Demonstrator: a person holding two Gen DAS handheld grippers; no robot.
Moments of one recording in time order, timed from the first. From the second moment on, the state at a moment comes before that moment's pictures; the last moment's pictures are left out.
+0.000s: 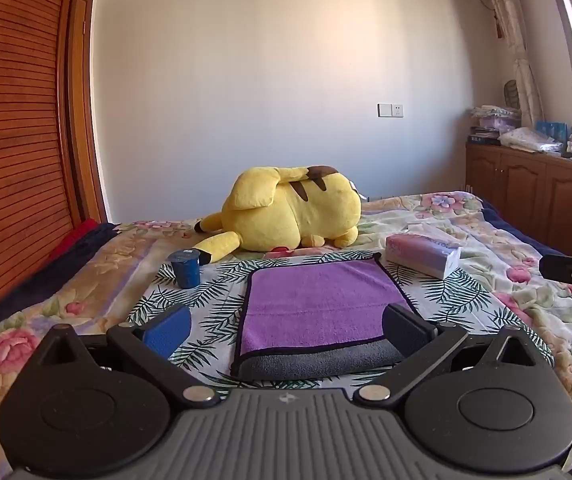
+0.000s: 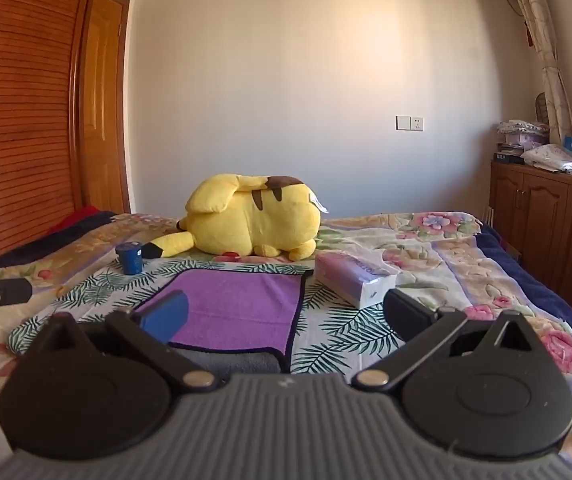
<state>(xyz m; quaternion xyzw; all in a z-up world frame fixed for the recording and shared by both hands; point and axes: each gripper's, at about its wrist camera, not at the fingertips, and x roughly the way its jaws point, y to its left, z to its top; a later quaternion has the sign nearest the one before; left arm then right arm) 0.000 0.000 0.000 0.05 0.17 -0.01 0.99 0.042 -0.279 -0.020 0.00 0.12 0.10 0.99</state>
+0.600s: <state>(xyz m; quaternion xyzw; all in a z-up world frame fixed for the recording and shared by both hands) -0.002 0.000 0.001 0.04 0.16 -0.01 0.99 0.041 -0.280 -0.020 0.01 0.12 0.10 0.99</state>
